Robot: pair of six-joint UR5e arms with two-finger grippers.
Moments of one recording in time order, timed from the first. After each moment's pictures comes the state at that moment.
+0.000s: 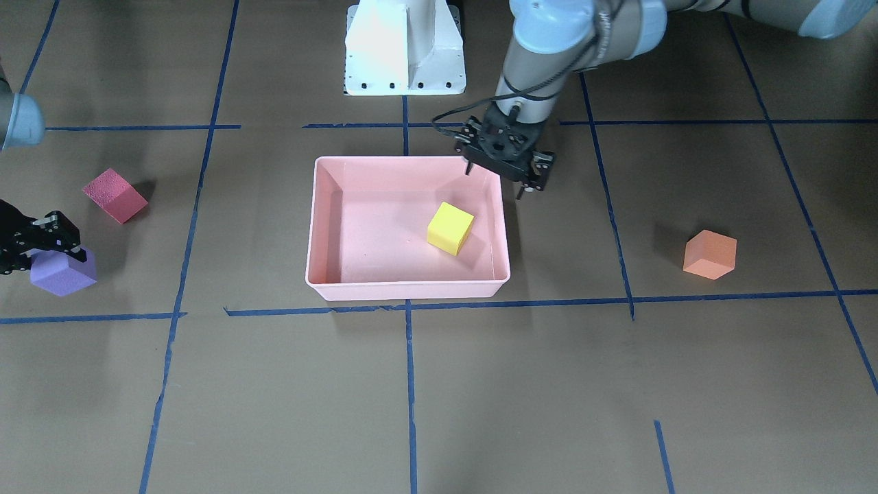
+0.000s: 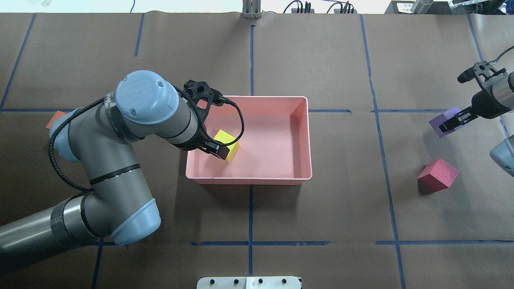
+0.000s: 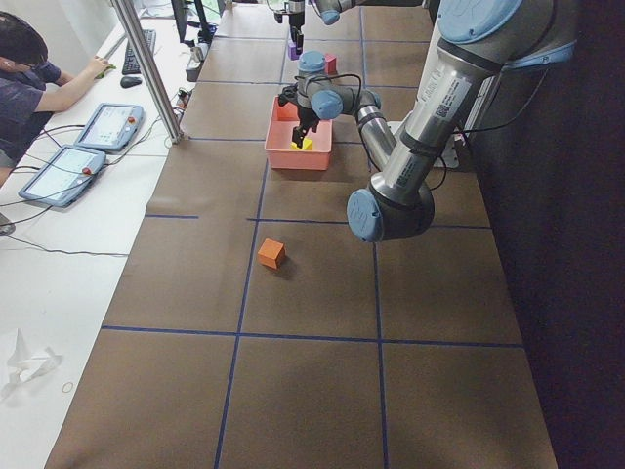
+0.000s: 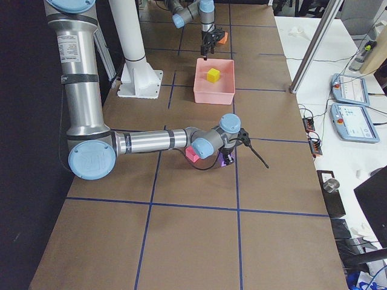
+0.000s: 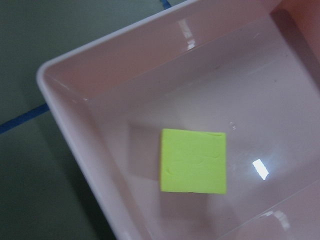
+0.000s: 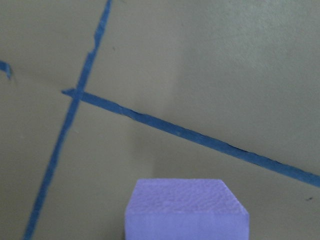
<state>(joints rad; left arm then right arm) -0.67 -2.12 -1.85 -1.55 -1.99 -0.53 1.09 -1.46 1.60 -1.09 2.34 0.50</state>
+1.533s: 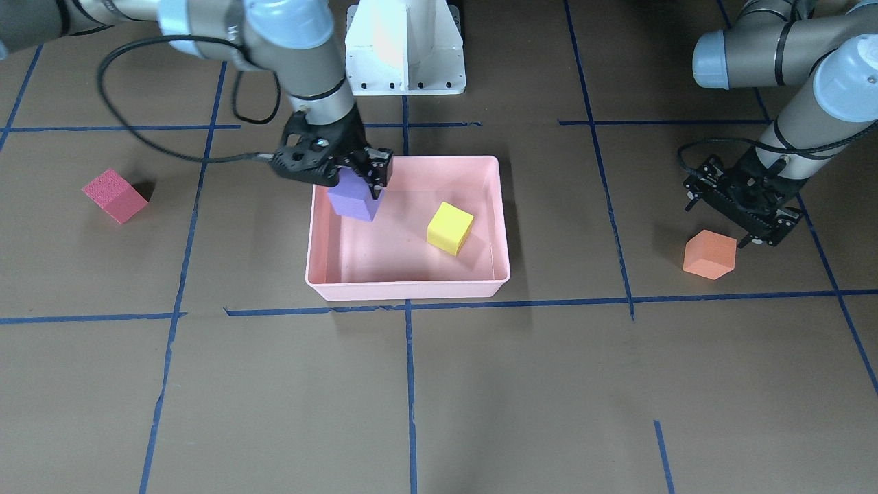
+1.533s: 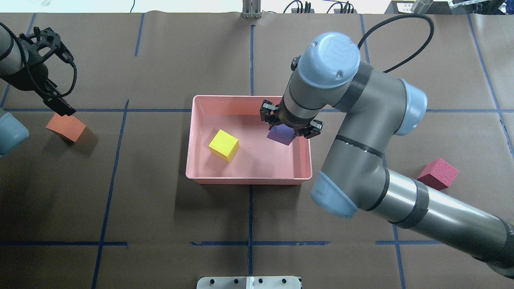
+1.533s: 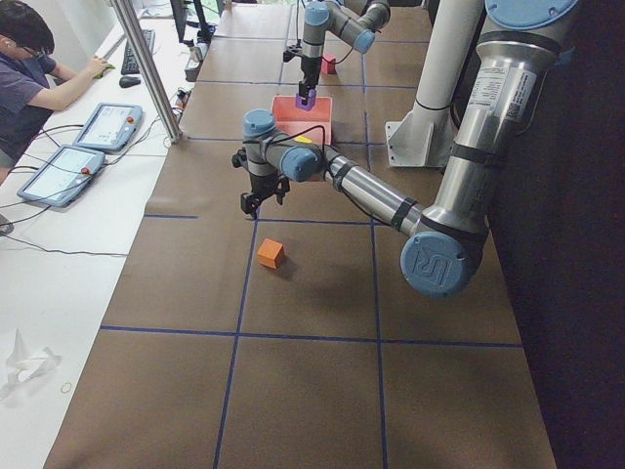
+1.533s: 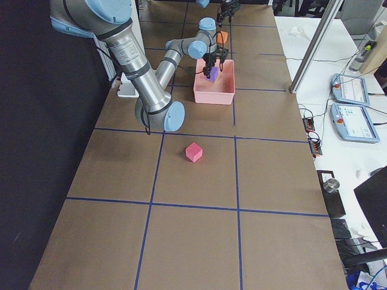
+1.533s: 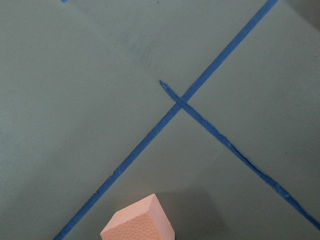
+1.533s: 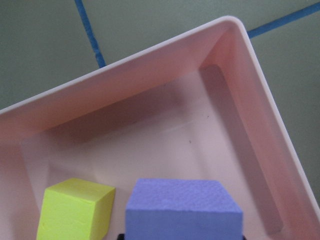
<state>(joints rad) -1.05 -1.80 -1.80 -1.61 -2.17 0.13 0.55 -0.84 1.78 -1.66 1.87 1.59</state>
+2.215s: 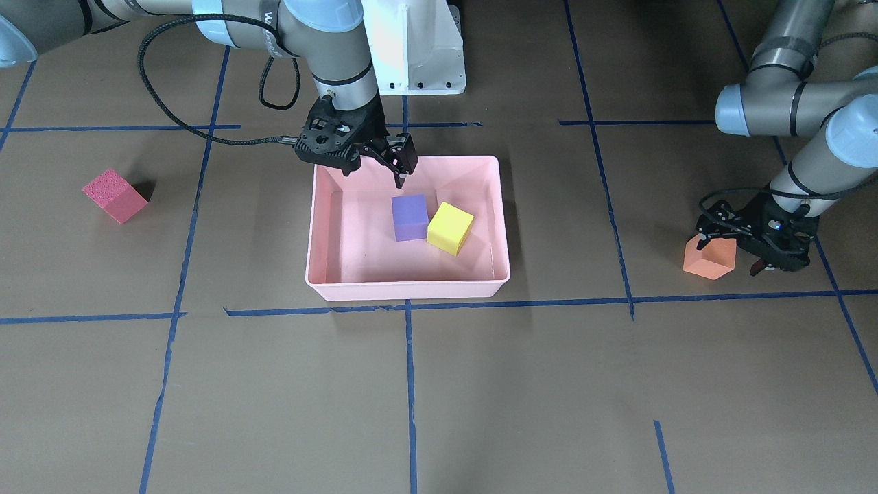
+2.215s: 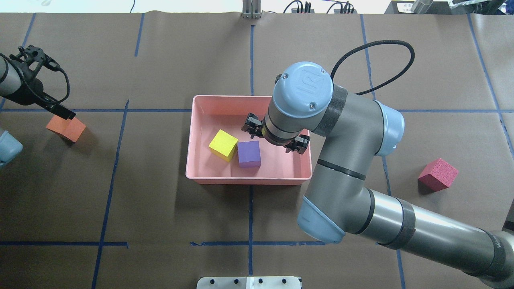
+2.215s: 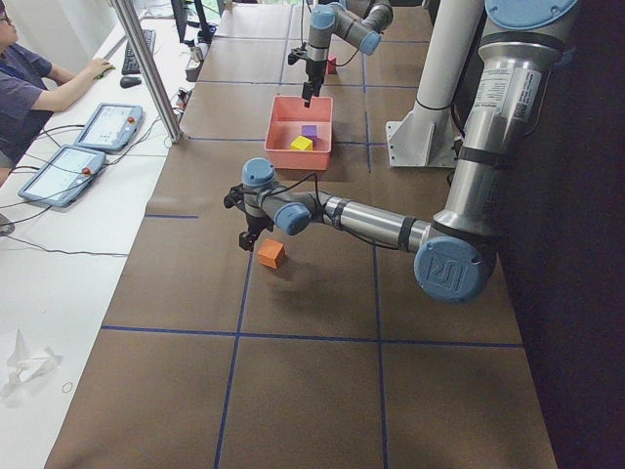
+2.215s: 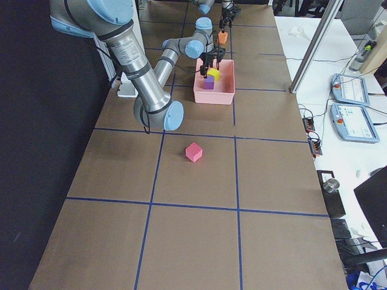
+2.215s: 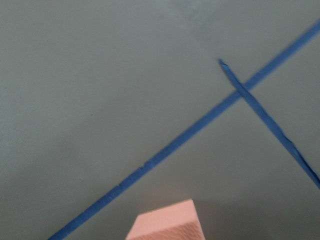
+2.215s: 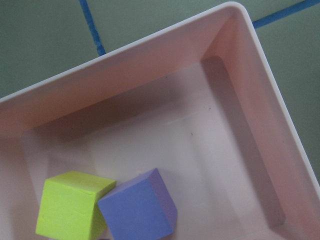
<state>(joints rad) -1.04 -1.75 -1.50 -2.14 -2.16 -0.29 0.53 -0.85 1.79 -1.66 1.85 1.60</state>
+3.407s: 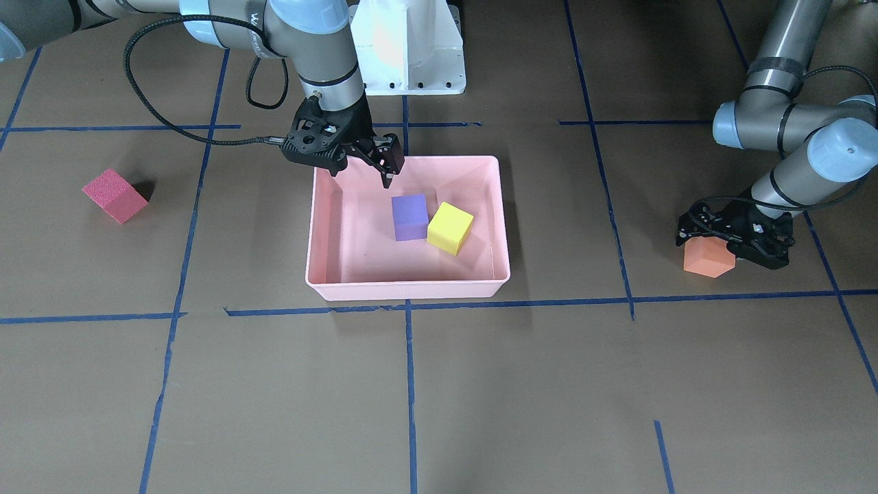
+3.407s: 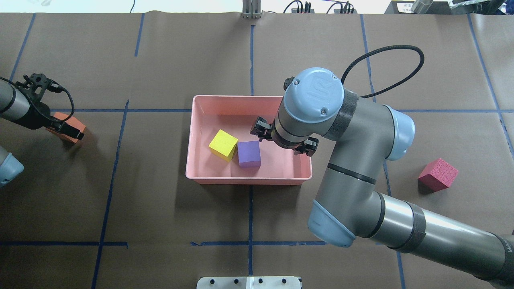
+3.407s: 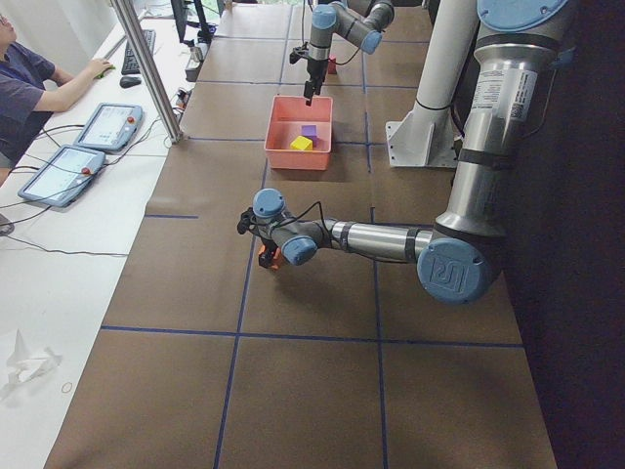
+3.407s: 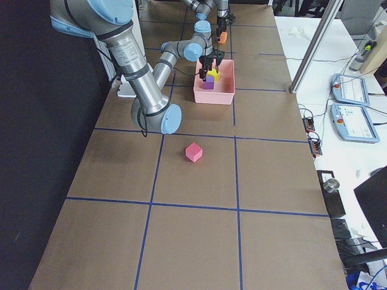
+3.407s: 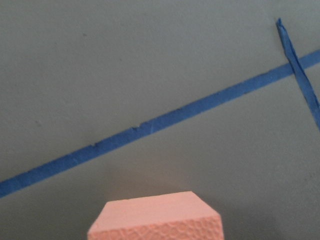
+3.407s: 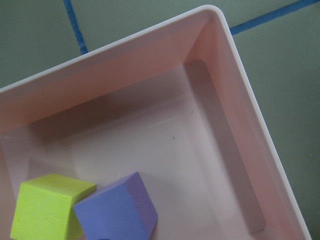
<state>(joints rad) -0.97 -1.72 -1.41 -2.28 -2.25 -0.47 0.53 -0.90 1.82 -1.66 1.84 1.58</state>
